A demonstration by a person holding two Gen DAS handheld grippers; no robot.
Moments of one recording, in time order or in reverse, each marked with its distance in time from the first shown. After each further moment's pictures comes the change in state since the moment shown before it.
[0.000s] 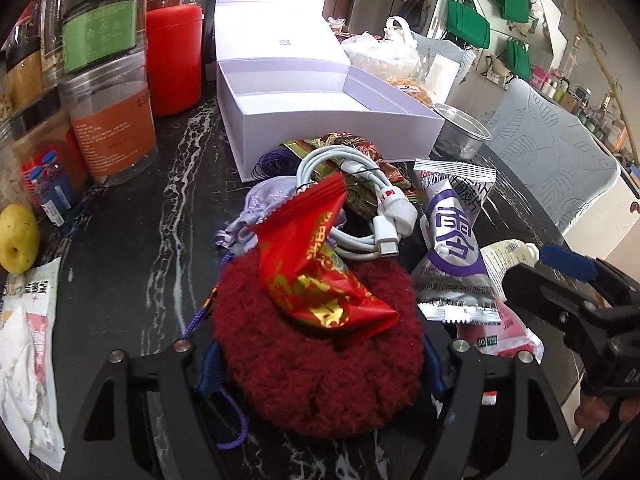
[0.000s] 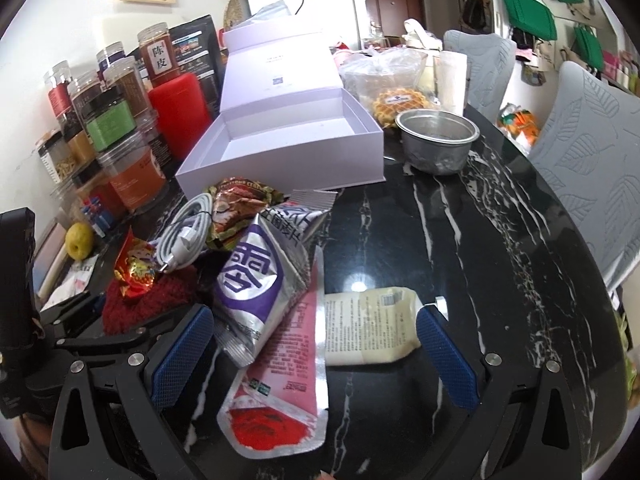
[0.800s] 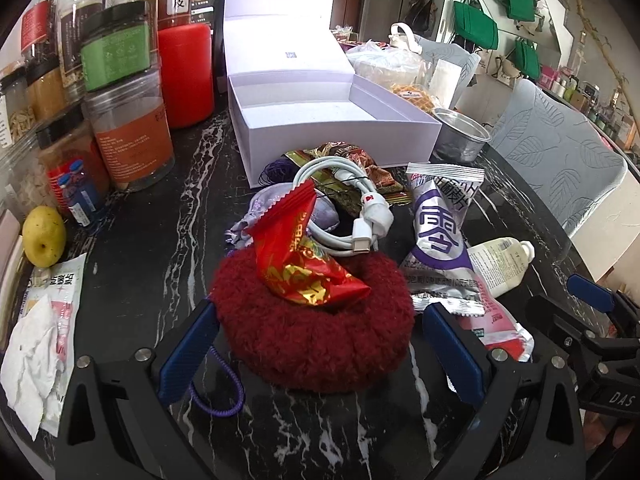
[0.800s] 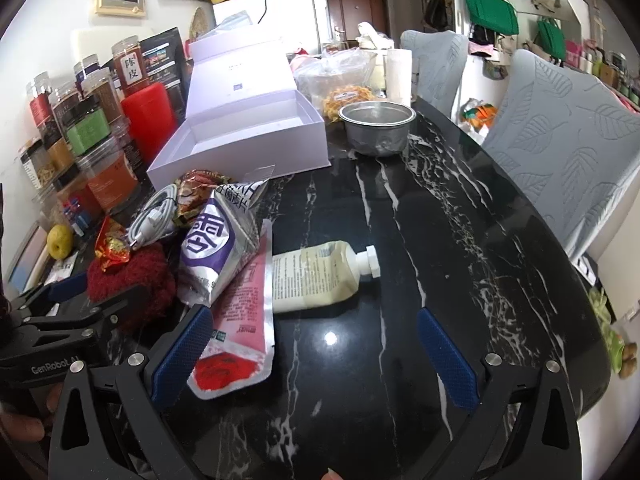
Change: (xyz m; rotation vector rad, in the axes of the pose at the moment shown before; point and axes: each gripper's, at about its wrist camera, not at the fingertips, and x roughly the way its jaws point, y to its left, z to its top) left arm -0.014 -0.016 -0.005 0.001 -0.023 0.068; right arm -0.029 -0.020 -0.029 0.071 -0.022 -0.114
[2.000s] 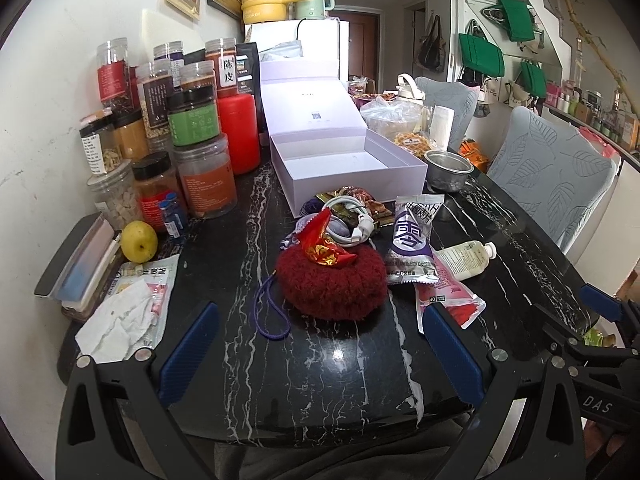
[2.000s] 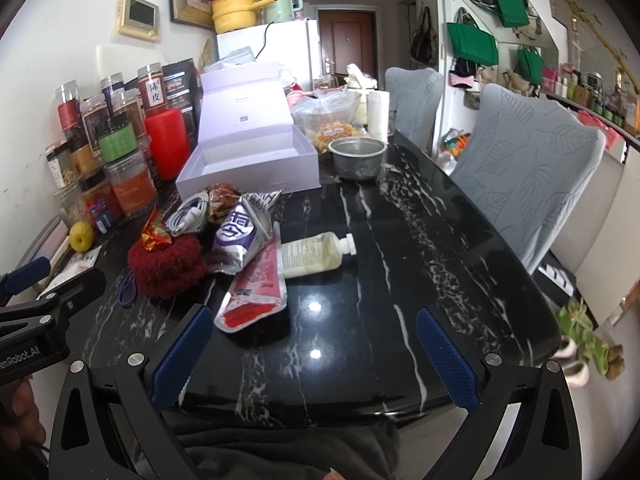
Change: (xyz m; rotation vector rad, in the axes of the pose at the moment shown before) left arm -0.110 -0.019 -0.041 0.024 -0.173 0.130; right arm -0.078 0.016 -0.037 -0.018 -0.123 -0.066
